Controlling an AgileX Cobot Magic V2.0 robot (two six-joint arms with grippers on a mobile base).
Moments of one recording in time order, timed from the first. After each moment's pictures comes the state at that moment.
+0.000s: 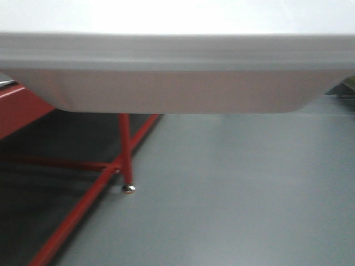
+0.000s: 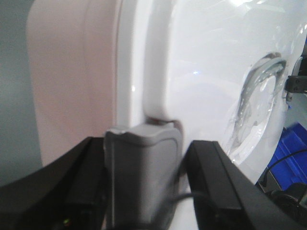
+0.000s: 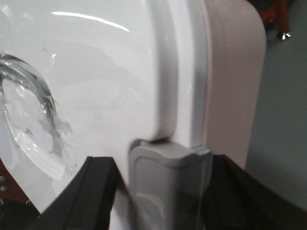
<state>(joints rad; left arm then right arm) 0.02 0.96 -0.91 -1.12 1.11 0.78 -0.21 0.93 -0.89 1.08 1.18 -0.74</state>
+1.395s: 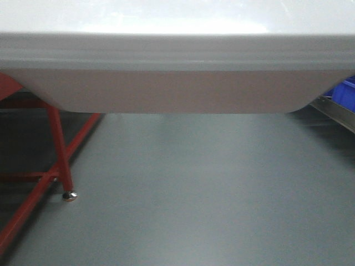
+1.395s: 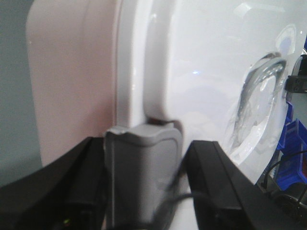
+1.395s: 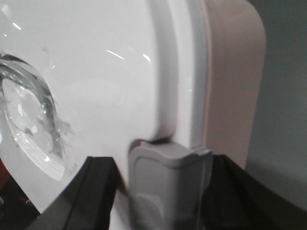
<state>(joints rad) 0.02 0.96 -0.91 -1.12 1.11 0.78 -0.21 0.93 -0.89 1.08 1.18 -0.74</state>
